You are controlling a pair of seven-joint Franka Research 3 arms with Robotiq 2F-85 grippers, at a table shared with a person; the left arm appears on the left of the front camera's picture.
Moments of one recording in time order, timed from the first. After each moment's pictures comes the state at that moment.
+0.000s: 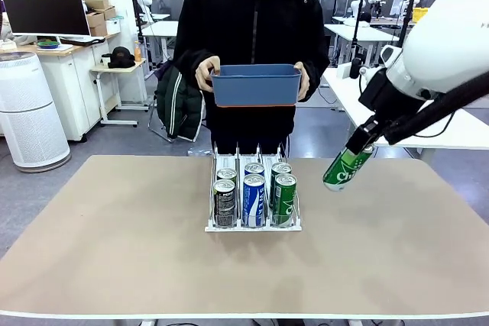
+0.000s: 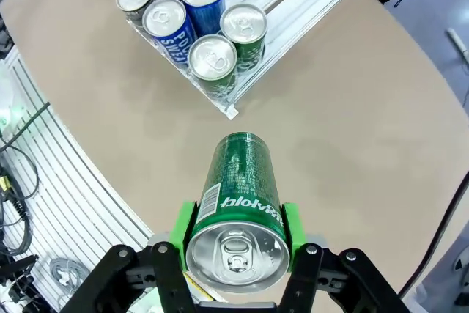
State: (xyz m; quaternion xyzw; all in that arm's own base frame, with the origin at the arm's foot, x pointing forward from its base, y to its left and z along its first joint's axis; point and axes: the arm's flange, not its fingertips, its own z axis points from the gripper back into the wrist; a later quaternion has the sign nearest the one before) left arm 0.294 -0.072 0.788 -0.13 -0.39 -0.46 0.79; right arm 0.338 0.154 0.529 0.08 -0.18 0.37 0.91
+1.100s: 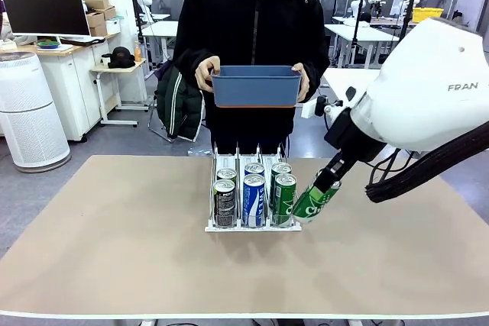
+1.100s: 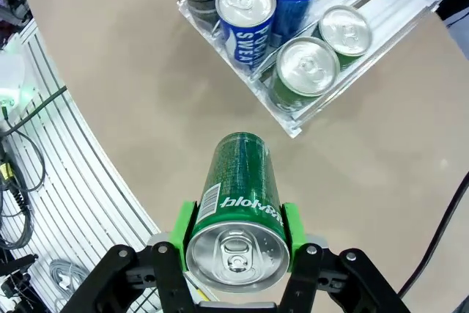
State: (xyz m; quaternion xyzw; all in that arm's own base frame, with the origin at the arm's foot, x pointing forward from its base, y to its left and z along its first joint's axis) left arm 0.294 -0.072 0.788 -0.13 -0.39 -0.46 0.79; right arm 0.316 0.214 0.468 0.10 -0.16 0.42 0.89
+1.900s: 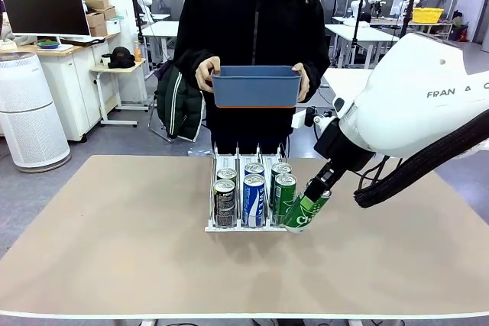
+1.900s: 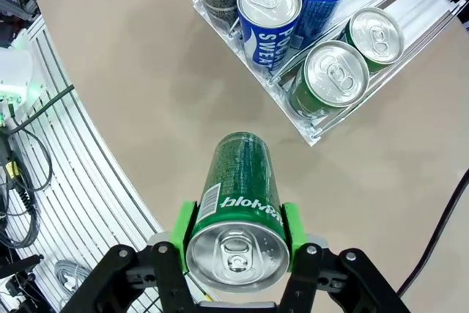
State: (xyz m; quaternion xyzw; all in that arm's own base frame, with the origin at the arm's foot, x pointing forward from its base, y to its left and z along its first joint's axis) left arm 0.294 -0.072 0.788 -0.13 -0.39 -0.46 0.79; right arm 0.318 0.225 0.452 0.12 -0.15 0.43 0.88
